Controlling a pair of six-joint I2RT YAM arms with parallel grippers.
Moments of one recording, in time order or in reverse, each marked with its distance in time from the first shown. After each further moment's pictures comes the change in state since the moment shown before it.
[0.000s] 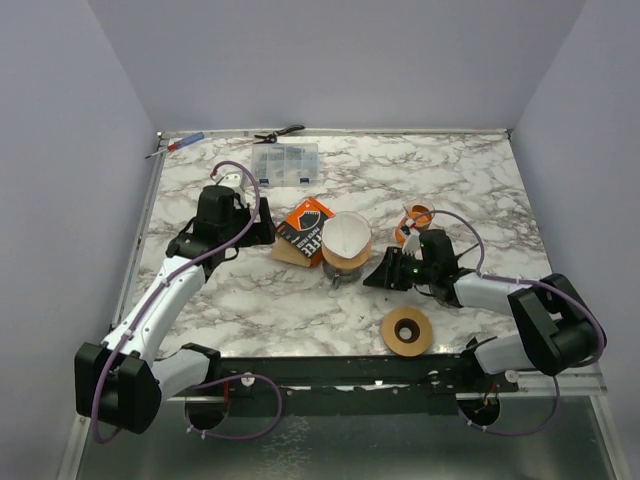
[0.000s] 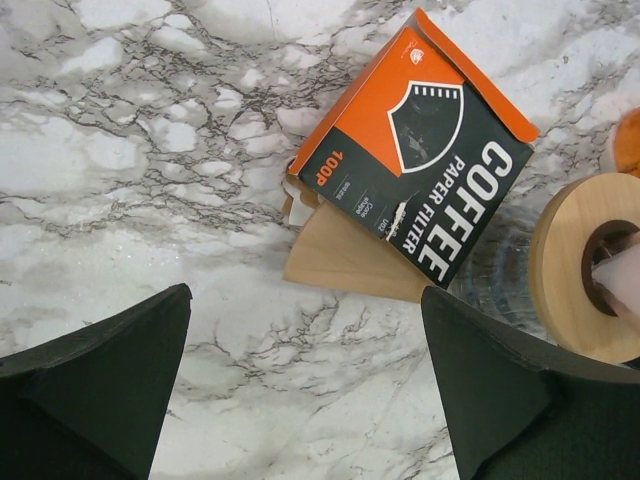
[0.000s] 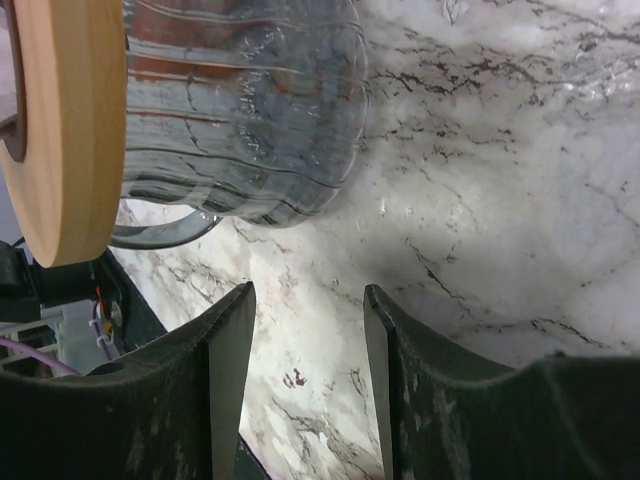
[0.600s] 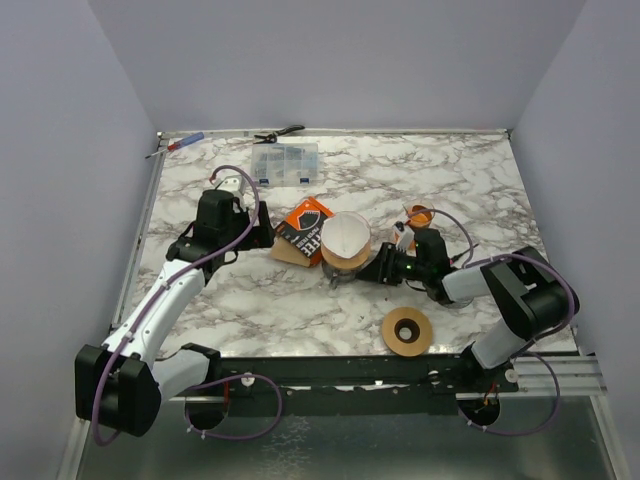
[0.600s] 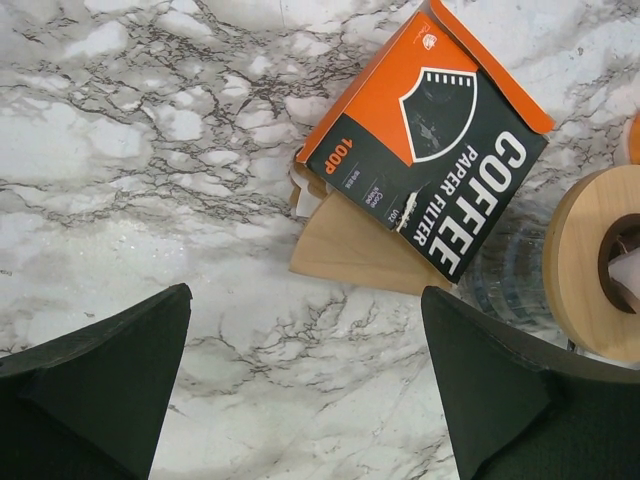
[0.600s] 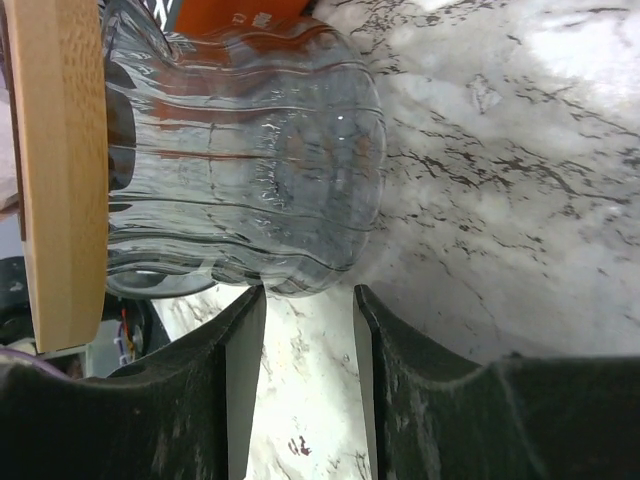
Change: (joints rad) left arm 0.005 -0.013 -0.044 0.015 -0.006 0.002; right arm 0.006 0.205 0.000 0.335 -0.037 0.085
